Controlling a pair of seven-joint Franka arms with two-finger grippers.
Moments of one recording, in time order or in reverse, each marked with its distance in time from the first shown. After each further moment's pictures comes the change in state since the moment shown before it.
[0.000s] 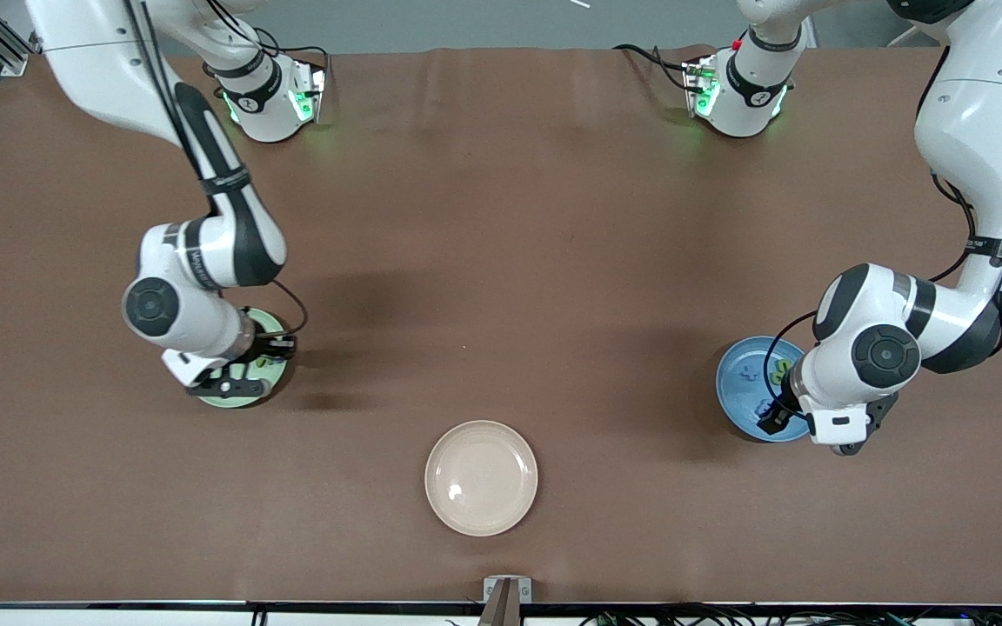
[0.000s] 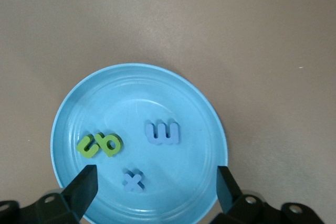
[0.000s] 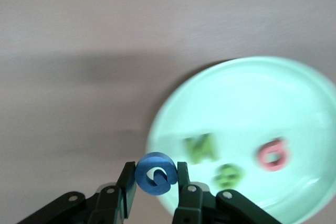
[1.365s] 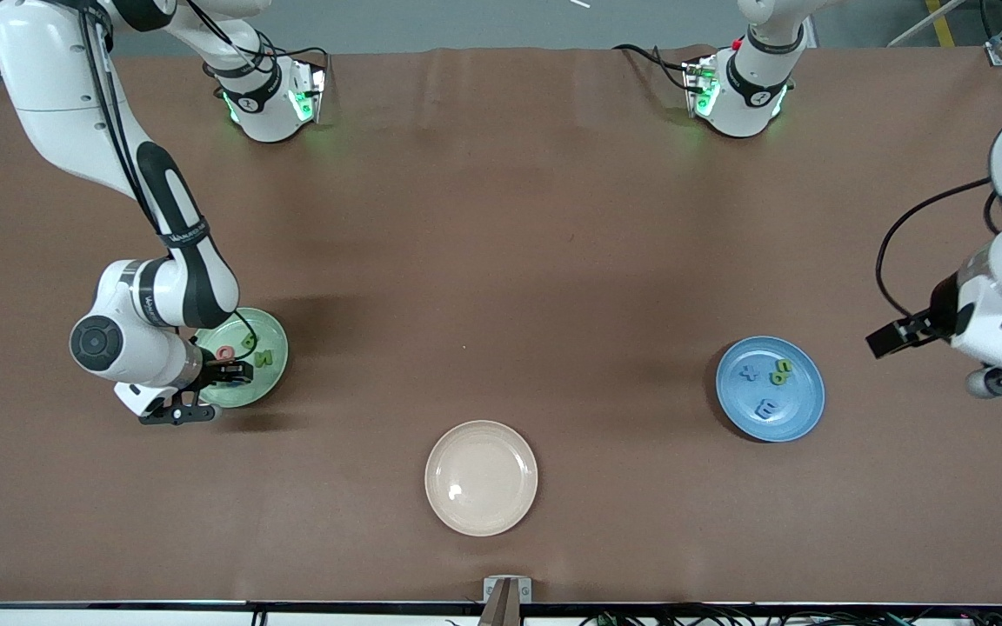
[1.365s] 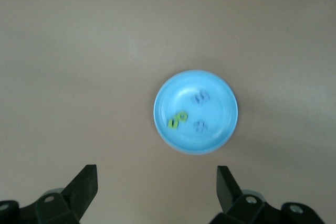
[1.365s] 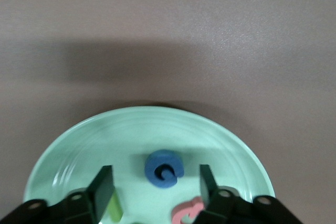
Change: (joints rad) left arm -0.032 -0.435 0.139 0.161 -0.359 -0.422 0.848; right arm -0.133 0.145 0.015 0.125 -0.016 -0.004 -0.159
